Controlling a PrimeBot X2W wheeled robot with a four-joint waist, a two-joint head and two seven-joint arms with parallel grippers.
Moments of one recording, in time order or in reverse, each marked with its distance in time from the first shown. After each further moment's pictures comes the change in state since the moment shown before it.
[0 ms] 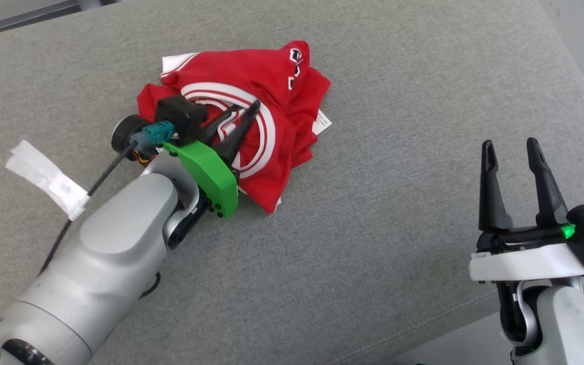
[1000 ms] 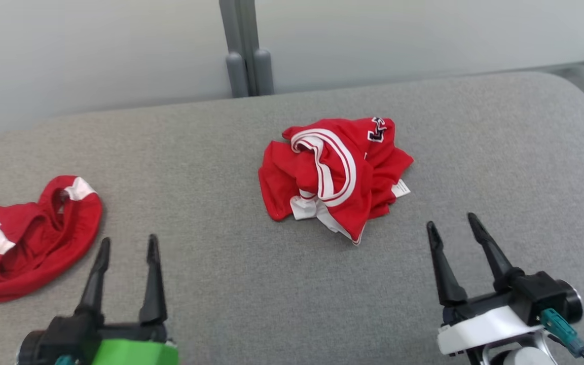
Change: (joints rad) left arm 1.031 -0.227 0.998 -0.712 0.672 0.084 -0.007; right arm 0.168 0.002 0.125 0.056 -0.112 0.001 0.000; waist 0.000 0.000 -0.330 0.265
